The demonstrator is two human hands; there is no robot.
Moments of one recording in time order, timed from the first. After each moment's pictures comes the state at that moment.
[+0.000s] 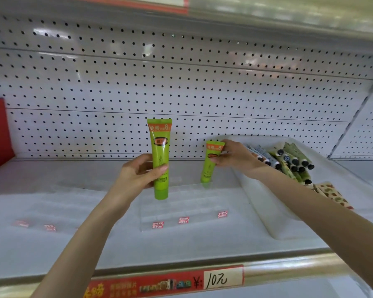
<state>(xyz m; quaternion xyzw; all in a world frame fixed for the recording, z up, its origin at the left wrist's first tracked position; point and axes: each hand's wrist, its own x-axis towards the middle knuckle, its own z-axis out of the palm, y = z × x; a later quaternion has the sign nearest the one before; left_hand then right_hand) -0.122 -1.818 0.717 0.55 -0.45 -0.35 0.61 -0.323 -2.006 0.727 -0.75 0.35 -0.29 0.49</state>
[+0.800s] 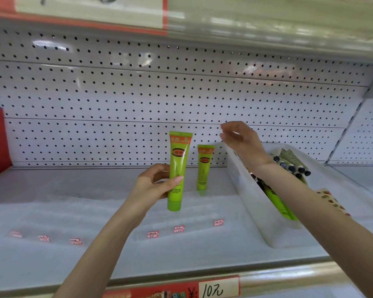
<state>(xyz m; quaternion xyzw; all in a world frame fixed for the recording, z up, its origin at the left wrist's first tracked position) -0.156 -1.834 0.717 0.53 -0.43 -0.39 0.62 -0.332 -1.987 0.773 -0.72 0.31 -0.47 0.41</state>
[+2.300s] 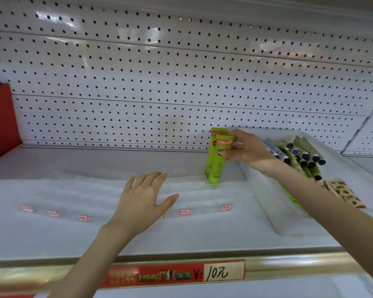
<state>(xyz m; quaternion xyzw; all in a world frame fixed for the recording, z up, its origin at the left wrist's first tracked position) -0.133 -1.805 0.654 0.75 -0.63 0.06 0.17 -0.334 -1.987 0.737 -0.76 0.31 -0.31 0.48</state>
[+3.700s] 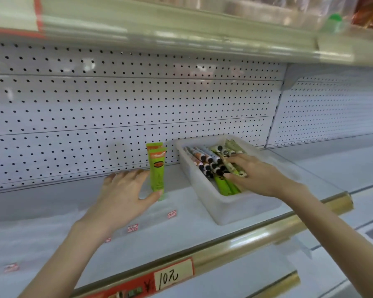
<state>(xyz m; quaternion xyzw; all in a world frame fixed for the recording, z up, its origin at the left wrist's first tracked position) -0.204 -1.831 0.733 0.68 -0.72 0.09 0.14 -0.493 -1.928 0.757 -0.84 0.53 -0.11 0.01</state>
